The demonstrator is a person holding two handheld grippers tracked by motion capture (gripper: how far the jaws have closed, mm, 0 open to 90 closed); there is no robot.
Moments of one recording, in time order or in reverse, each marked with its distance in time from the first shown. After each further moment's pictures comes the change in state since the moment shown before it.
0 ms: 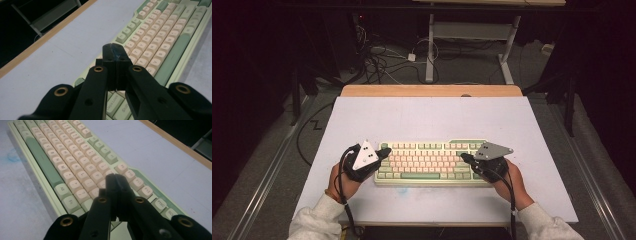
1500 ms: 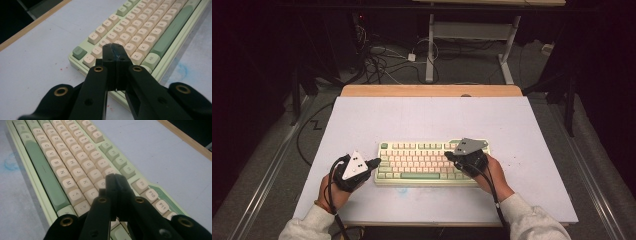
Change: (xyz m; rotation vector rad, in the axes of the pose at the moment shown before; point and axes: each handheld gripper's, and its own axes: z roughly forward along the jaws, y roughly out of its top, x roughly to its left) left arm -0.001 -0.036 -0.009 0.054 -0.009 -0.038; right arm 0.013 0.023 0.043 0.043 0.049 -0.039
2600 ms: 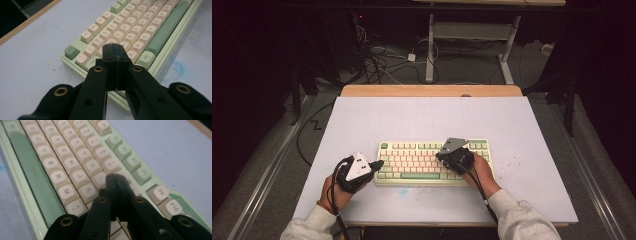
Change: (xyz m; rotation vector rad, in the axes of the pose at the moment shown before) left arm -0.005 0.000 0.005 0.012 -0.024 0.016; right arm 0.008 0.010 0.033 0.093 0.011 -0.017
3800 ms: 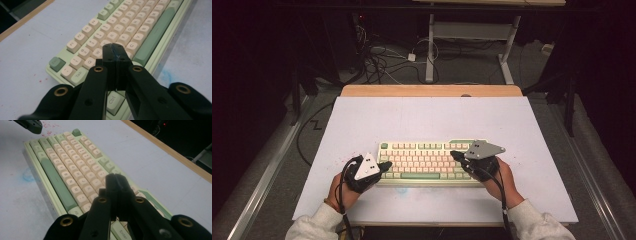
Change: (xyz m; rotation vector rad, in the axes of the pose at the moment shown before) left arm -0.010 0.015 0.013 0.007 -0.055 0.030; right arm -0.002 -0.018 -0.072 -0.203 -0.043 0.044
